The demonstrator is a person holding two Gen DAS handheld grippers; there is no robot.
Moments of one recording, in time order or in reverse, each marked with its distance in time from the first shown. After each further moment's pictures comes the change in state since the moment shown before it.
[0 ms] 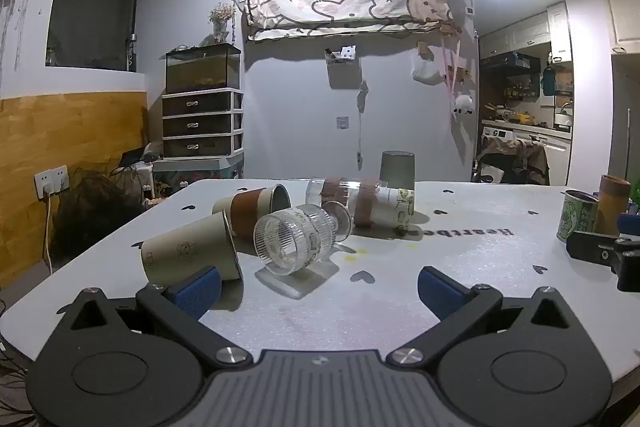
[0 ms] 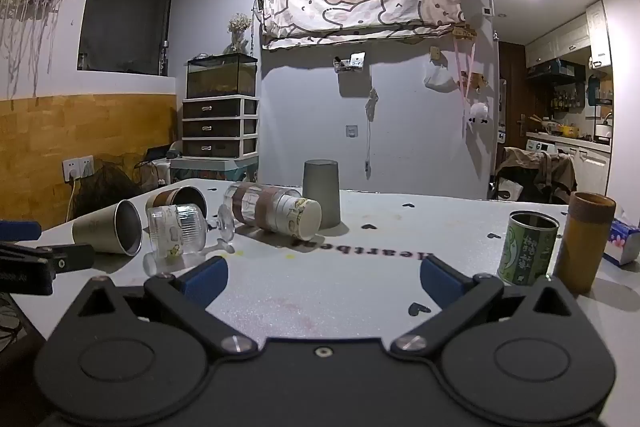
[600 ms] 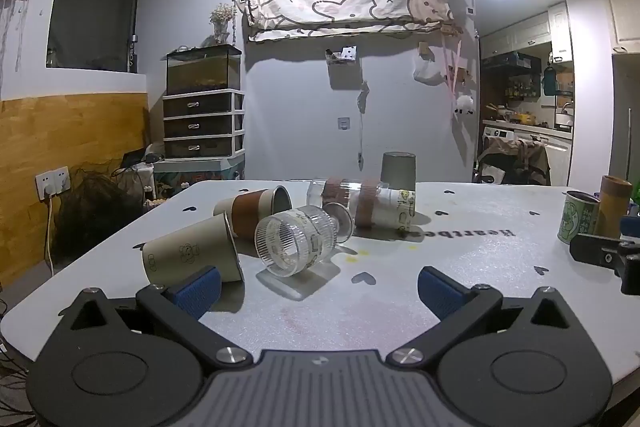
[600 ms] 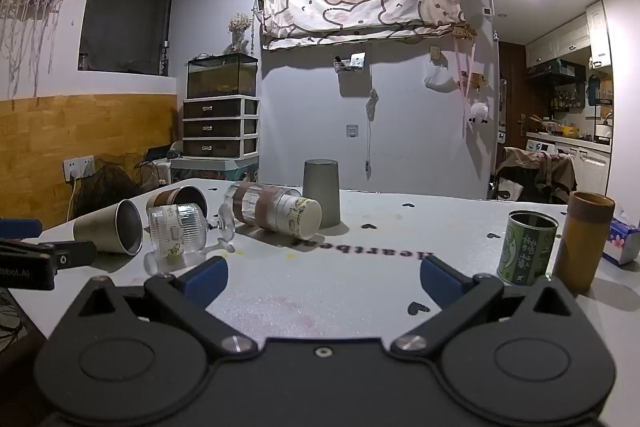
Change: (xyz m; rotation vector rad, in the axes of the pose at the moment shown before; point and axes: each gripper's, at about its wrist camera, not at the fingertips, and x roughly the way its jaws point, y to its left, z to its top) left arm 0.000 0.000 0.000 -0.002 -0.001 0.000; right arm -0.001 0.001 -0.001 -0.007 -0.003 -0.001
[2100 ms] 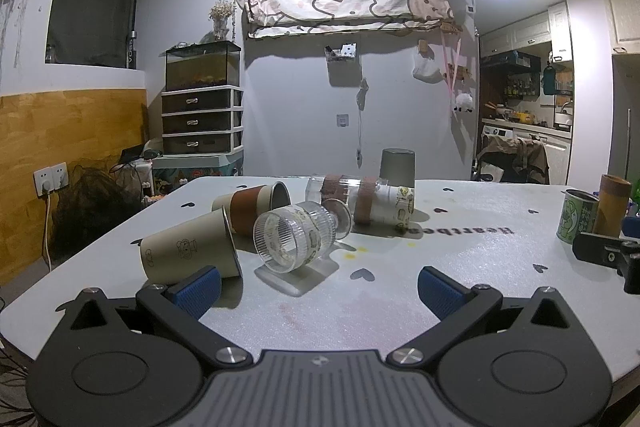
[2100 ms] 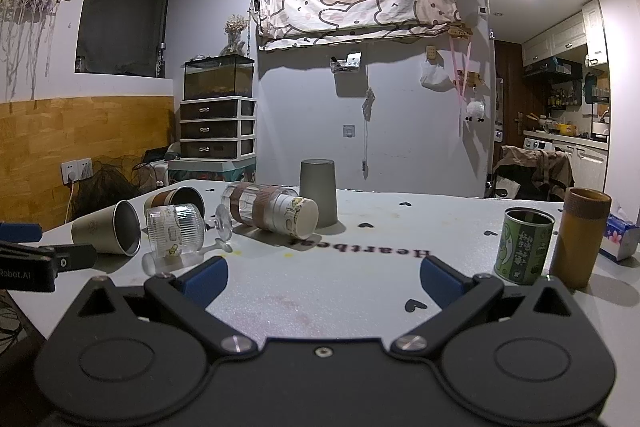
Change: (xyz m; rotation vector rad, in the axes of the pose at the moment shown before) left arm 0.003 0.001 -0.004 -0.001 0.003 -0.001; right arm -0.002 0.005 -0.004 0.003 -0.001 0.000
